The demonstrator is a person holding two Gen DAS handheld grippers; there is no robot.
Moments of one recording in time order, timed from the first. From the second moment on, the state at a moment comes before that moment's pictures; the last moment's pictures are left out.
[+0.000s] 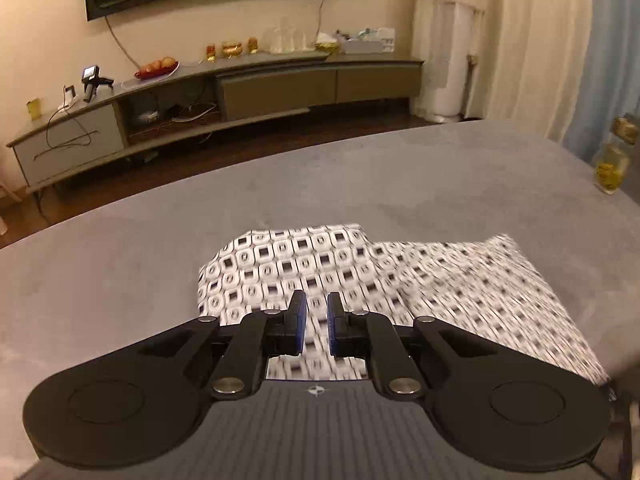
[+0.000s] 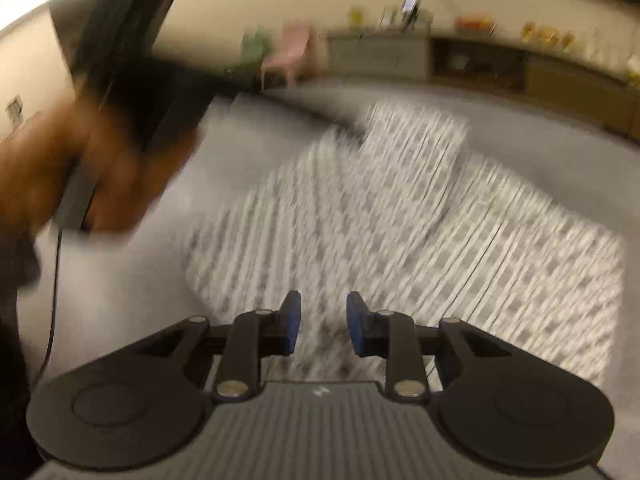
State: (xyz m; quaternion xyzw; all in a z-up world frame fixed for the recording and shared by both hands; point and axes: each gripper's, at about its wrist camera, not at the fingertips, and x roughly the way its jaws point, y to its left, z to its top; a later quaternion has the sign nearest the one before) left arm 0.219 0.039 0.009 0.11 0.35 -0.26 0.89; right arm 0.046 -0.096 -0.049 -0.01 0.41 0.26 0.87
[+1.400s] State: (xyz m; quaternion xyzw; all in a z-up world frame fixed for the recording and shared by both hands) left arm 0.090 0.020 -0.027 0.24 0.37 -0.34 0.83; right arm 0.030 -0.136 -0.056 -0.11 0.40 0.14 0.90
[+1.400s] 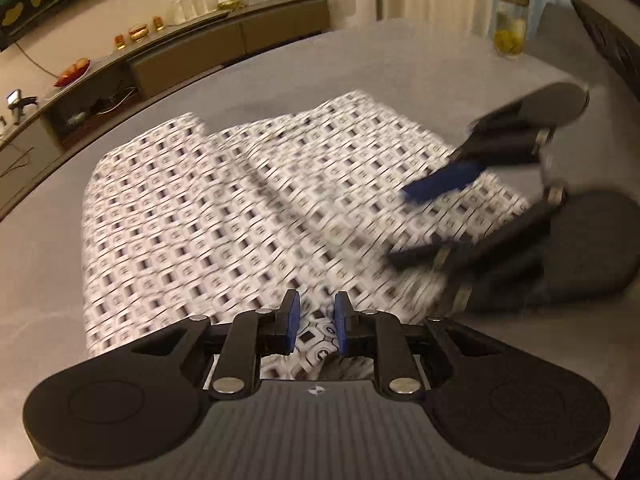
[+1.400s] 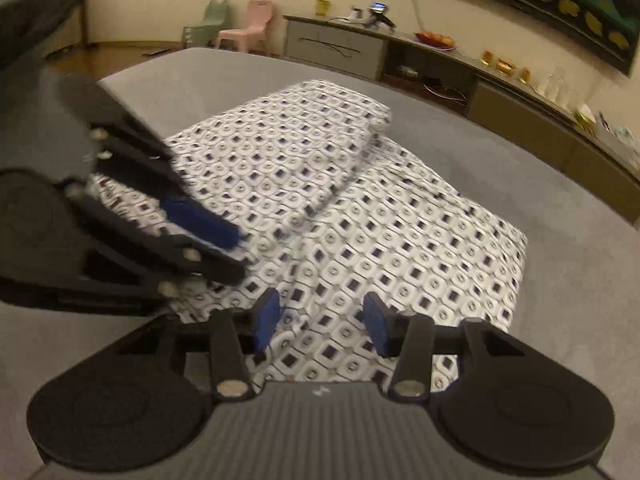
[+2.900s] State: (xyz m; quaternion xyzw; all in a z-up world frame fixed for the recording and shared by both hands) left arm 0.105 0.025 -0.031 0.18 0.38 -0.37 0.83; right arm 0.169 -0.160 -0.055 -0.10 0.44 0.19 0.87
